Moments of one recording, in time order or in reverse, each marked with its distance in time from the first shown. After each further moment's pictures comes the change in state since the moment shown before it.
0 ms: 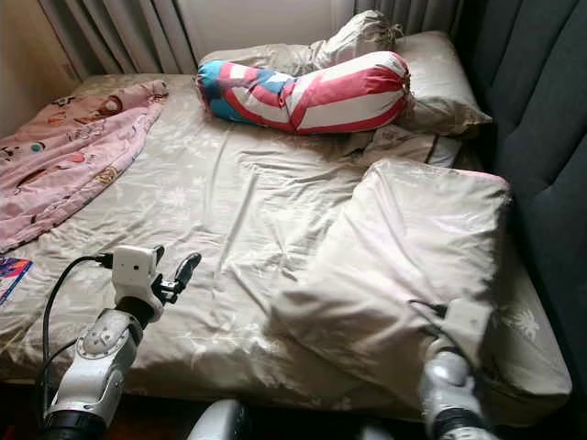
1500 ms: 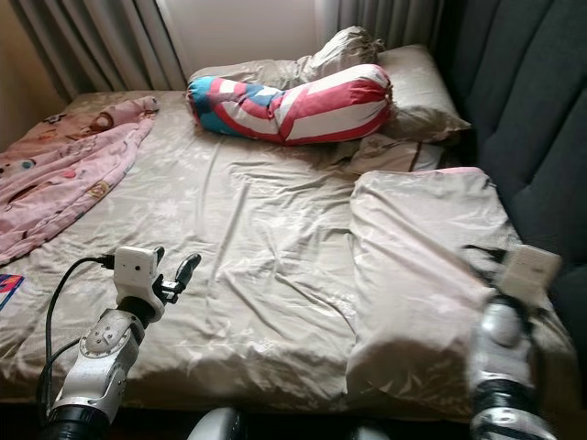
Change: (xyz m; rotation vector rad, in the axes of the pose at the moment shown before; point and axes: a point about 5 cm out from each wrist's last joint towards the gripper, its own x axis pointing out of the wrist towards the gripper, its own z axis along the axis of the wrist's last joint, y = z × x) left arm 0.007 0.005 -0.010 -0.022 0.019 0.021; right arm -0.020 0.060 0.048 0.067 -0.226 0.462
